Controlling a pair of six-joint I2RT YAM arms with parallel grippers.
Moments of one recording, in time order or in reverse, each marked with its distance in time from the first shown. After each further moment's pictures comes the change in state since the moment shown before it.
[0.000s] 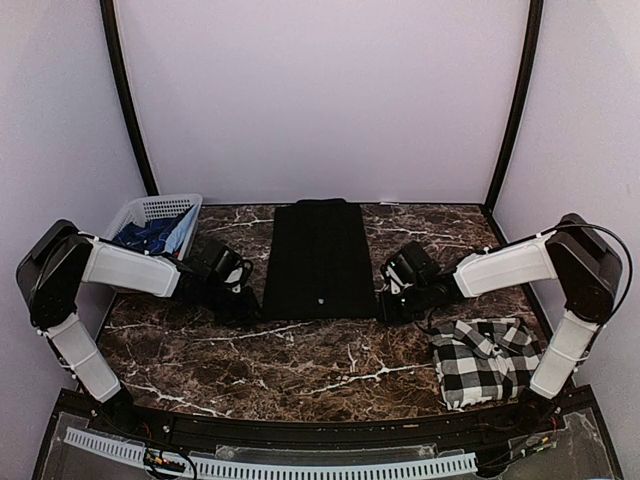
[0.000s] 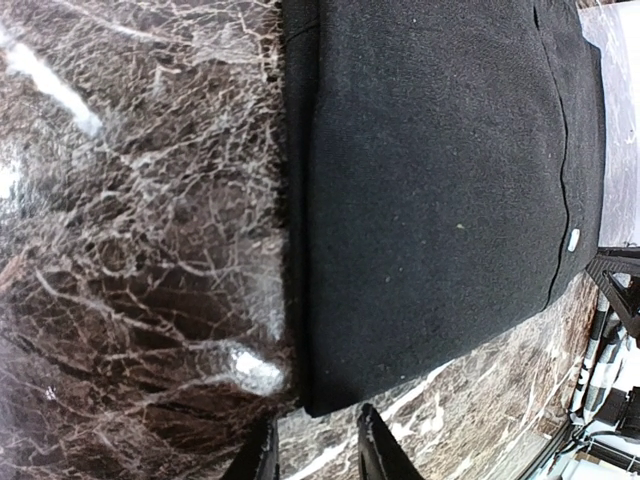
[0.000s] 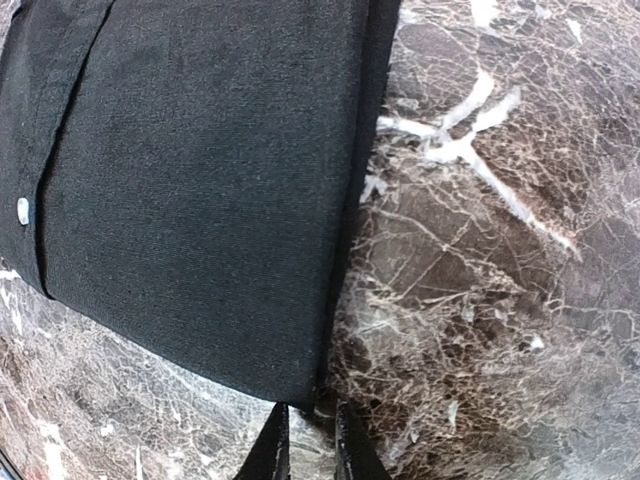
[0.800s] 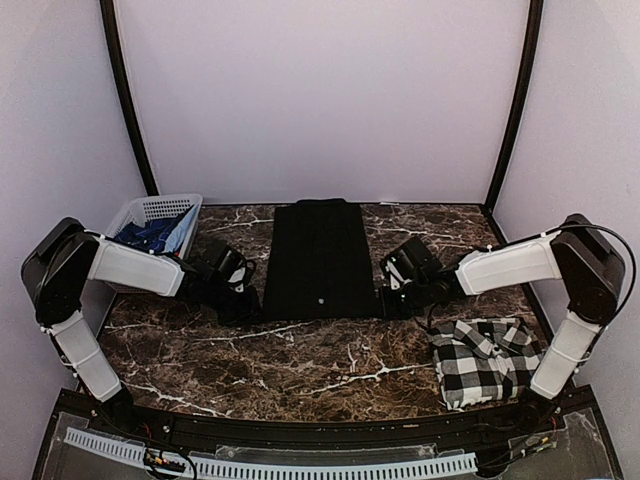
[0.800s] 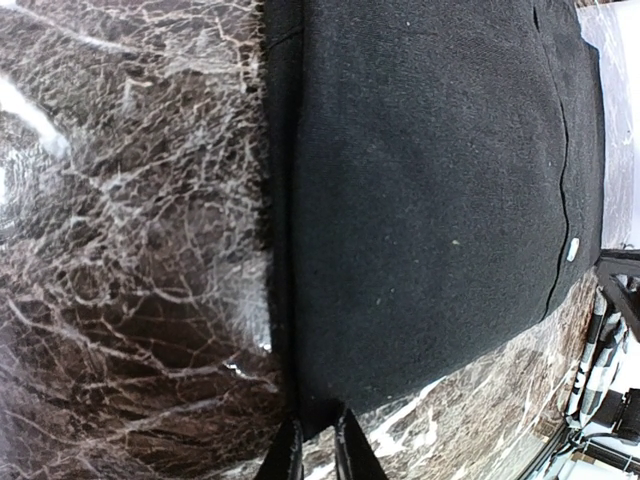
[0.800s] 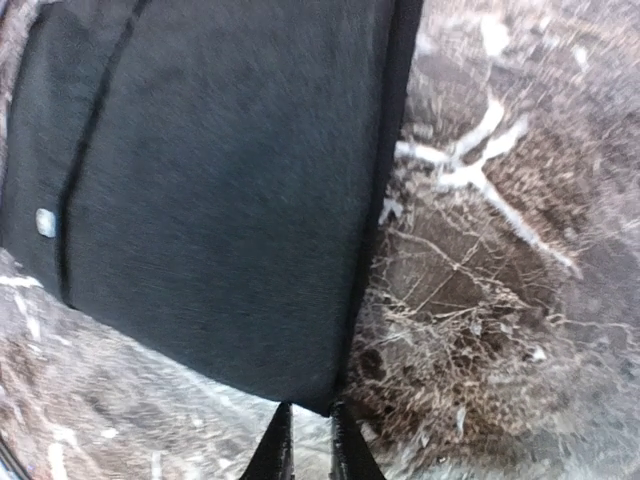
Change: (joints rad) left arm -0.003 0.035 0.016 0.027 0.014 -0.006; right arm -0.002 -0.001 0.015 0.006 -0.008 0.000
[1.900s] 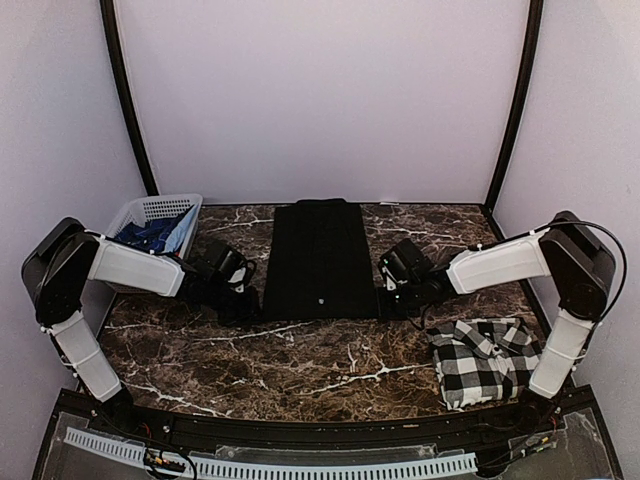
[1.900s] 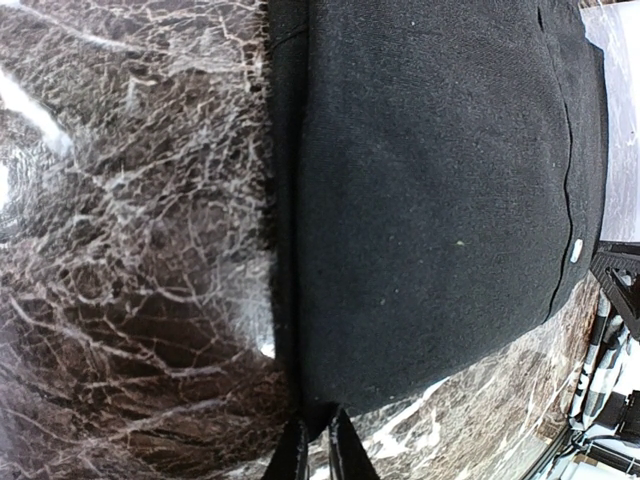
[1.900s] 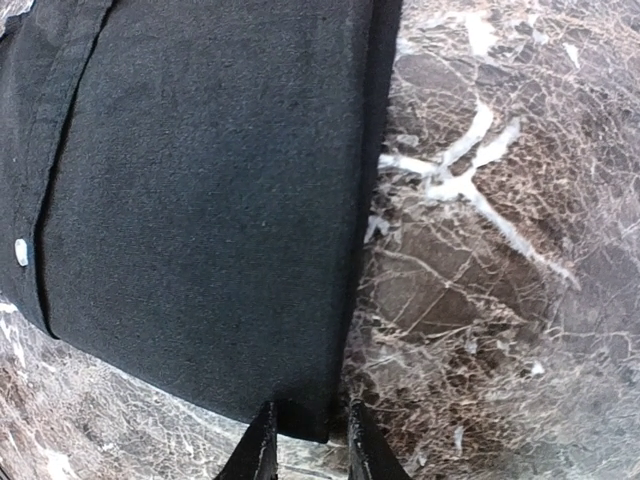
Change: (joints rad) left arm -0.004 0.001 0.002 -0.005 -0.012 -0.001; right arm 0.021 0.042 0.047 -0.034 0.049 0.042
